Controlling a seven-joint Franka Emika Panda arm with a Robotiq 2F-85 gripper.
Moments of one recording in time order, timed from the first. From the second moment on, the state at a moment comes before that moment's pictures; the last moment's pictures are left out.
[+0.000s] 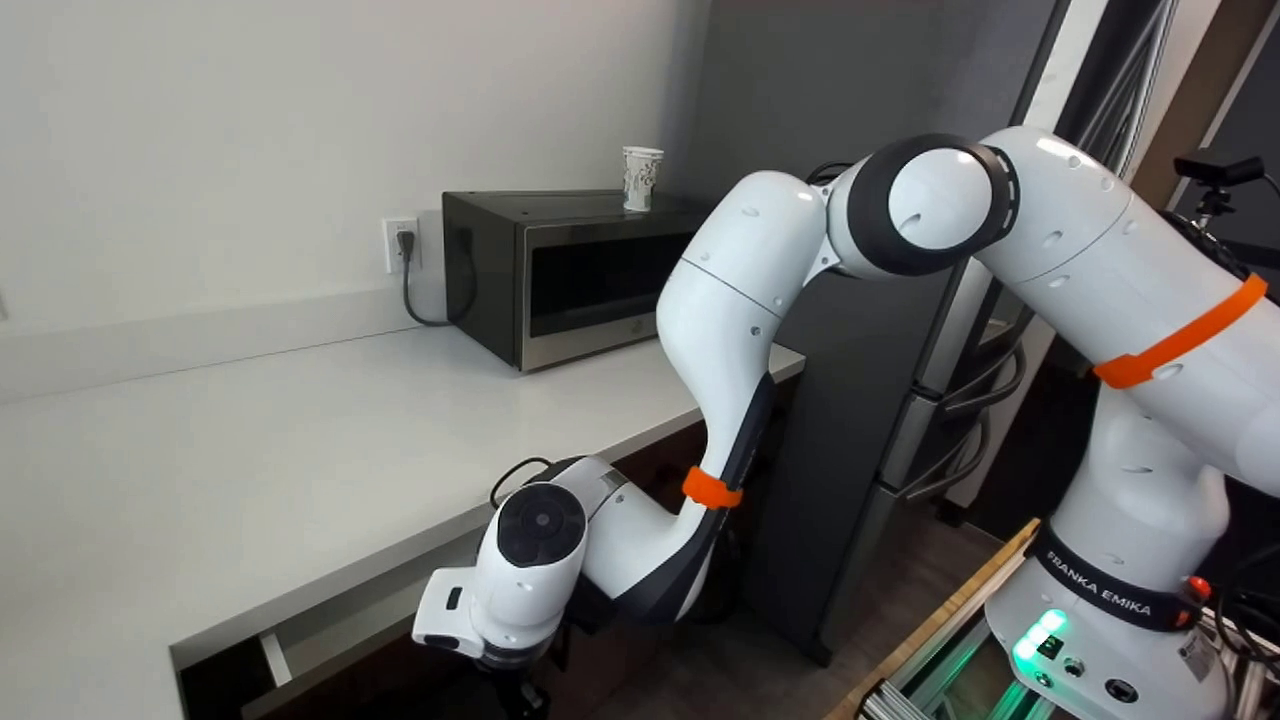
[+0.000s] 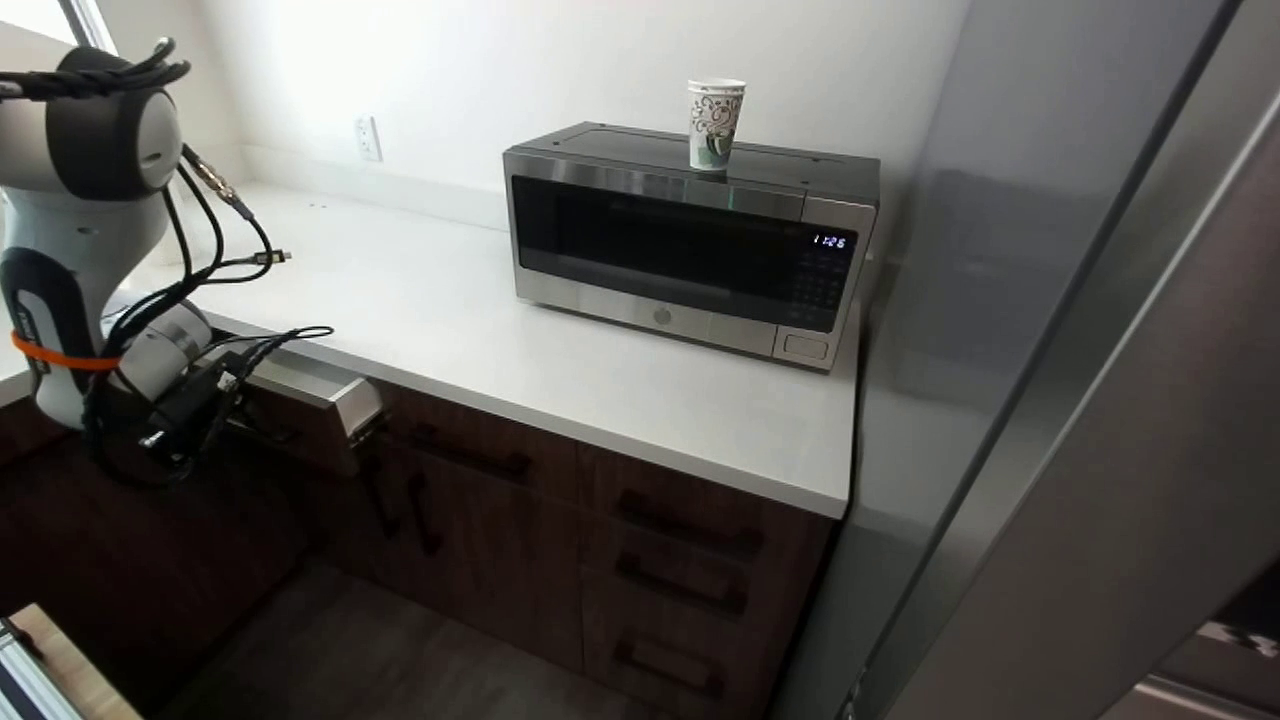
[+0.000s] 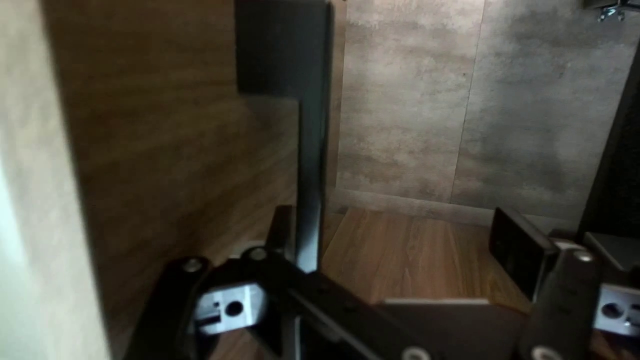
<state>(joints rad) 0.64 1.01 0.33 -1.74 -1.27 2.65 0.17</state>
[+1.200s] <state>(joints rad) 0.72 0.68 0.30 -1.80 -1.21 2.63 0.27</state>
